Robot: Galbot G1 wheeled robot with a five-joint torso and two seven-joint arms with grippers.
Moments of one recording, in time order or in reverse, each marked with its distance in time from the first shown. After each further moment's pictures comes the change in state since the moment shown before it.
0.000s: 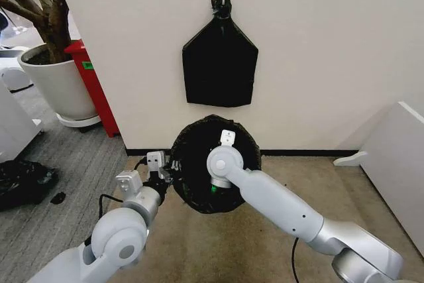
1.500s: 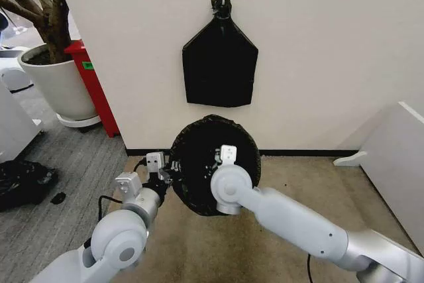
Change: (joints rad) left arm 0.013 -0.002 -0.007 -0.005 0.024 -0.006 0.012; right arm -0.066 -0.120 -0.100 0.179 0.083 -0.008 0.044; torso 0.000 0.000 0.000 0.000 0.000
